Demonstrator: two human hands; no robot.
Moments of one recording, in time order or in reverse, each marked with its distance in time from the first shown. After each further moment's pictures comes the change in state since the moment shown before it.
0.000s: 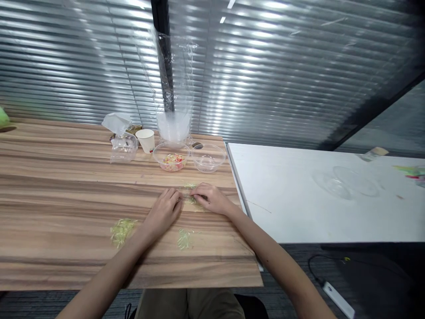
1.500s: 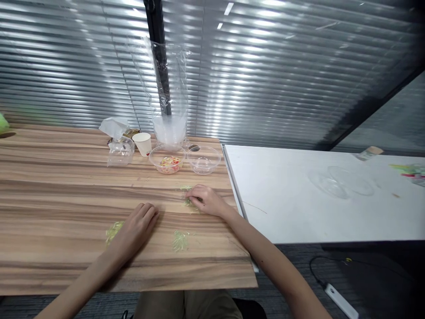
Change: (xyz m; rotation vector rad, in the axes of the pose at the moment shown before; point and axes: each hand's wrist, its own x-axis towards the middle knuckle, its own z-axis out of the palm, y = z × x) left_hand -0.049 -0.013 -0.036 0.140 -0.011 0.015; right_hand 0.002 -0.001 0.002 -0.037 0.042 -0.073
